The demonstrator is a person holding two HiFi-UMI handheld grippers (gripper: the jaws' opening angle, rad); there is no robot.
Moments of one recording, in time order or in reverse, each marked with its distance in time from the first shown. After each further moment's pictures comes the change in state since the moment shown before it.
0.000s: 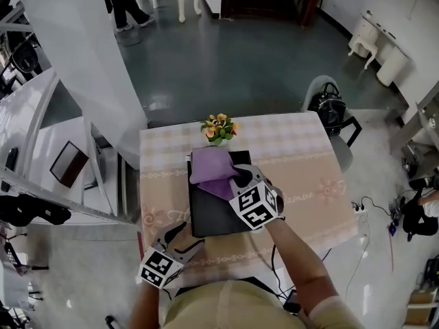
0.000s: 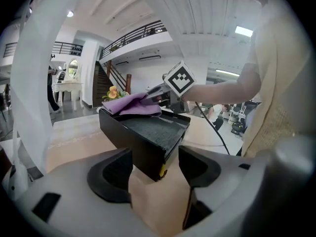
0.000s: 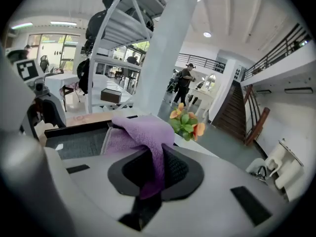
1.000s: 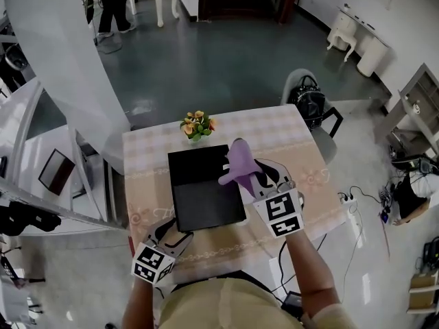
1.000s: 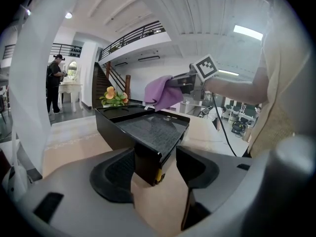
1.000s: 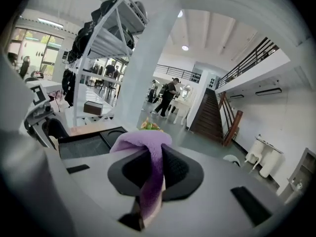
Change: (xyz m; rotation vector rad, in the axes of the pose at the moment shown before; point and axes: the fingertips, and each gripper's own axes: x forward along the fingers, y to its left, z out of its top) left arm 0.008 -0.004 0.003 0.005 -0.003 0.001; right arm -0.125 -0.062 0.006 0.103 -0.131 -0.225
